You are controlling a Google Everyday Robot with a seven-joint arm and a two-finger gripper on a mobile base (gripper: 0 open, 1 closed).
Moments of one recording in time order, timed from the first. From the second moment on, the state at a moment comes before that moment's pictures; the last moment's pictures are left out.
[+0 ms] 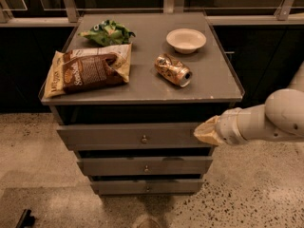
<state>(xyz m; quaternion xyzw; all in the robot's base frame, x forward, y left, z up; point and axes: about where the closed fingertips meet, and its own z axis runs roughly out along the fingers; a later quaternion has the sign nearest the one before) 0.520 -0.168 0.719 -0.50 0.78 0.14 0.35</state>
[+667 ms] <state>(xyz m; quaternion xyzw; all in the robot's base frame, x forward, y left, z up) 0.515 -0.171 0.727 -0.50 0.78 0.13 0.35</state>
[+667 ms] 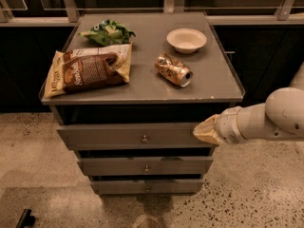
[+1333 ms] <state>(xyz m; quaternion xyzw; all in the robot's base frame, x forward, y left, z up) 0.515 -0.170 0.727 -0.50 0.78 0.13 0.35</state>
